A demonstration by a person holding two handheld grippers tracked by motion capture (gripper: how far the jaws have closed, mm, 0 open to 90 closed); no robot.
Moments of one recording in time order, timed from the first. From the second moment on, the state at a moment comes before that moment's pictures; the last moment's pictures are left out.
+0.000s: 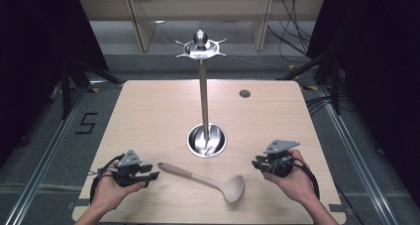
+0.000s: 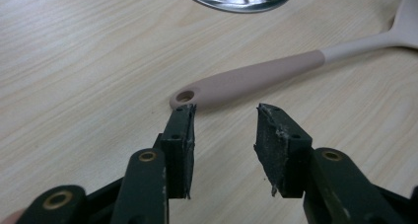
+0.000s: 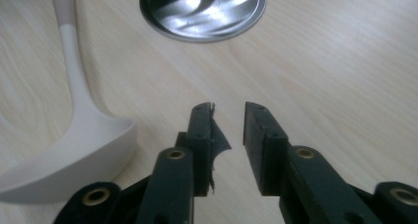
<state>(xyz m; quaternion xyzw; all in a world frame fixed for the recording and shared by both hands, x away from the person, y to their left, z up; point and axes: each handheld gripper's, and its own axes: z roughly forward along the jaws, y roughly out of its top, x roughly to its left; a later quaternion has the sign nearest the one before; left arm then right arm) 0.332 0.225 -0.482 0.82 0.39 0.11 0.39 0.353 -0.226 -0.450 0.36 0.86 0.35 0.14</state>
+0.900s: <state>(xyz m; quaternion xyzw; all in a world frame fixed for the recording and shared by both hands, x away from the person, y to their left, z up) 0.355 0.144 -0.481 0.91 0.32 0.05 0.26 0.375 -0.124 -0.458 0.26 0.94 0.19 0.00</state>
